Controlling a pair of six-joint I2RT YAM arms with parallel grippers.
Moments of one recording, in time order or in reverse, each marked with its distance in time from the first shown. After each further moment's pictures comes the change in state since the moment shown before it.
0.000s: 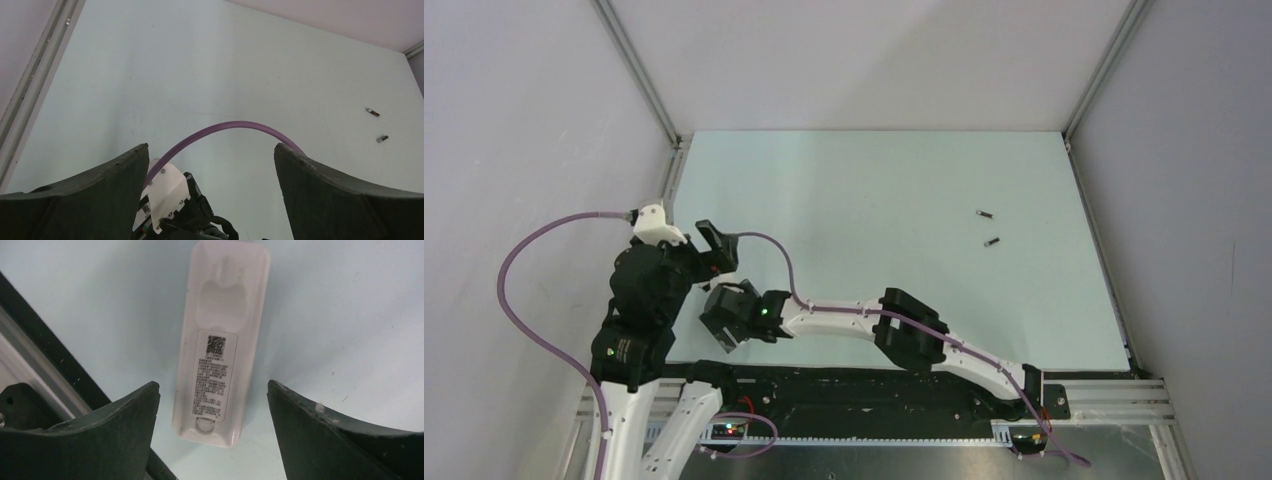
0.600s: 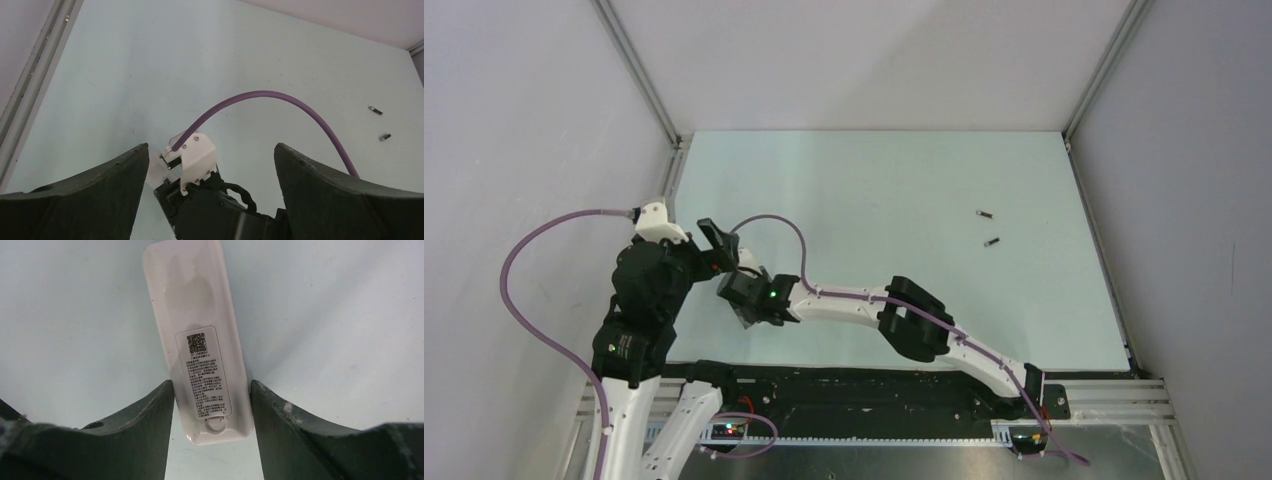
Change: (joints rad) left arm 0.000 0.012 0.000 0.000 0.001 0.001; right arm -0.067 -0.001 0.008 -0.093 0.107 0.077
